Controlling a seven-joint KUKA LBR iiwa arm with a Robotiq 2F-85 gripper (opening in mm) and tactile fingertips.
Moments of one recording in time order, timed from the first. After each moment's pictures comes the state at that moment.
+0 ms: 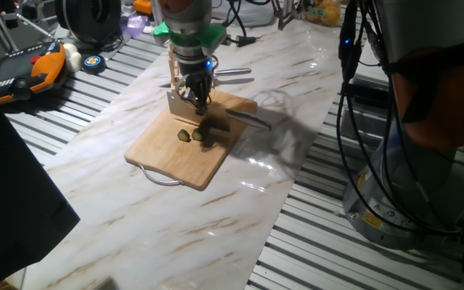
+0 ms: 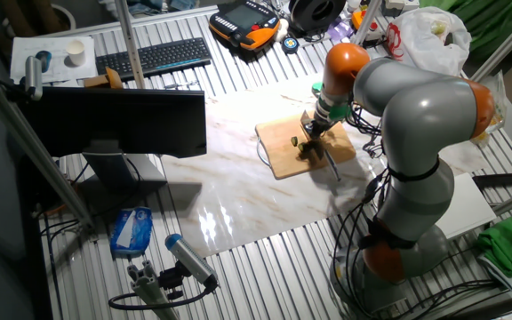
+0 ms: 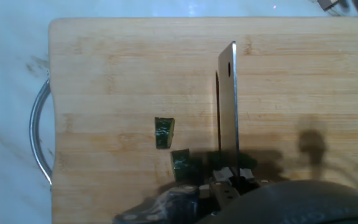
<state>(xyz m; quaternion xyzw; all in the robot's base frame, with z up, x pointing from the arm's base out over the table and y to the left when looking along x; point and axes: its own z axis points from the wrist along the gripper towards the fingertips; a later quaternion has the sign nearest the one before) 0.502 -0.025 0.098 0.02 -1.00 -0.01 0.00</state>
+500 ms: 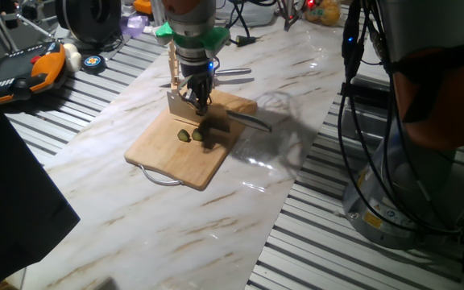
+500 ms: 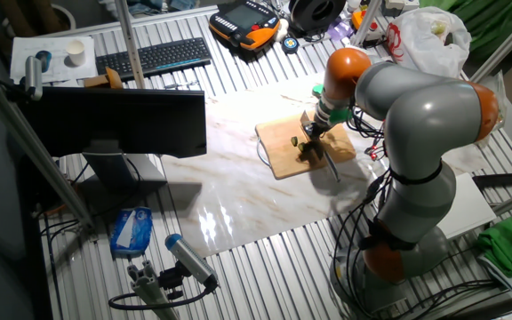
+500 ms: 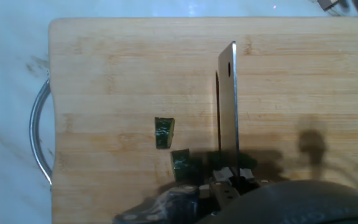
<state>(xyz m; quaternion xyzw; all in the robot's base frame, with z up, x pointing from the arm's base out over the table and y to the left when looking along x) 0.500 -0.023 0.097 0.02 -1.00 -0.01 -0.01</state>
